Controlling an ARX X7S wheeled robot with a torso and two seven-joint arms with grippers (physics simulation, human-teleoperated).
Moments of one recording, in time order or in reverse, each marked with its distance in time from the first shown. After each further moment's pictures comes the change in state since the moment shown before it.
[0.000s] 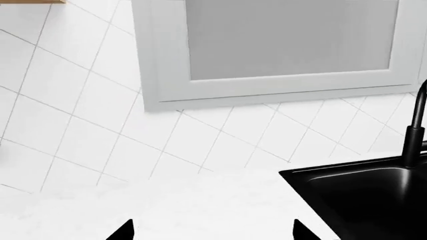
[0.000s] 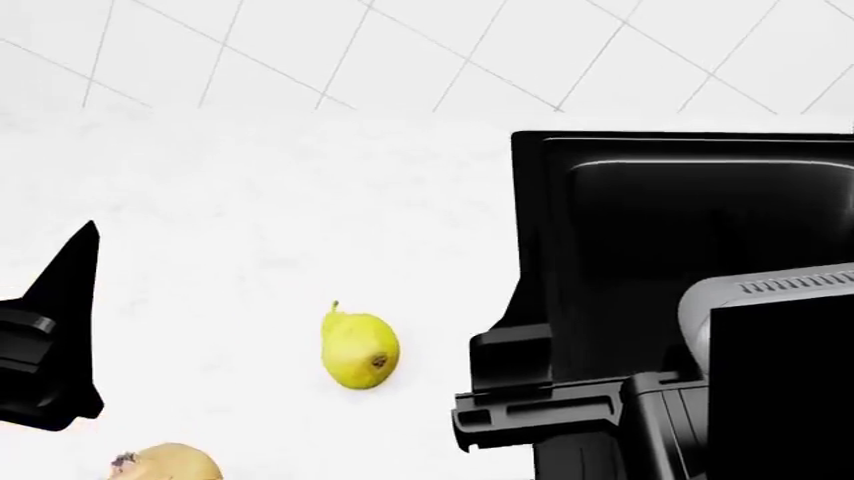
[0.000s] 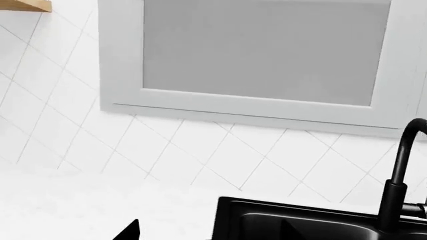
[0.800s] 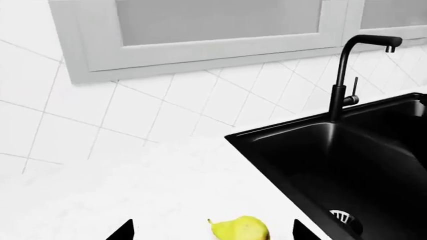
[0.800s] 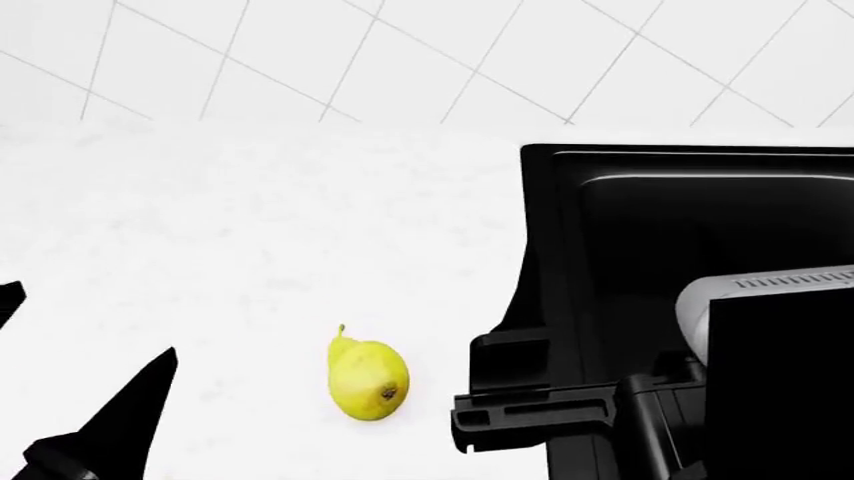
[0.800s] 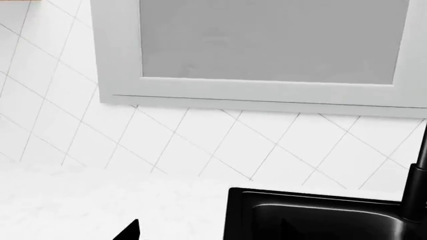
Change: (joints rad) left arm -0.011 -0.049 0.034 0.091 -0.244 0.010 0.004; right arm -0.030 -0.014 -0.005 0.036 0.016 -0.025 -0.014
